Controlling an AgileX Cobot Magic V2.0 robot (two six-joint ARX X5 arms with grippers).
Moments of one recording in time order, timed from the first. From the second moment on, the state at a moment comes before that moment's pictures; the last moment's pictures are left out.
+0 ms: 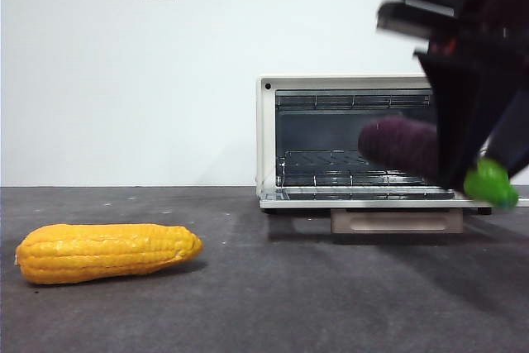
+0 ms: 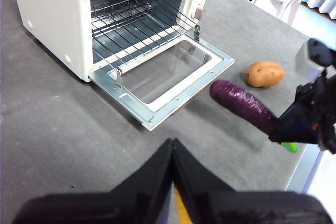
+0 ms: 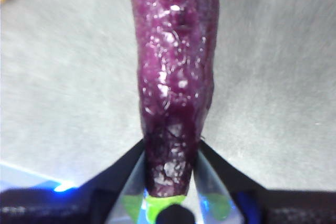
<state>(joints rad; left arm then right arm) -0.28 0.92 0.98 -0.60 0.55 0.10 0.78 1.15 0.80 -0.79 0.09 0.51</state>
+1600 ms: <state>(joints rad) -0.28 0.92 0.98 -0.66 0.55 0.12 0.24 1.80 1.42 -0.63 -0.34 0.32</state>
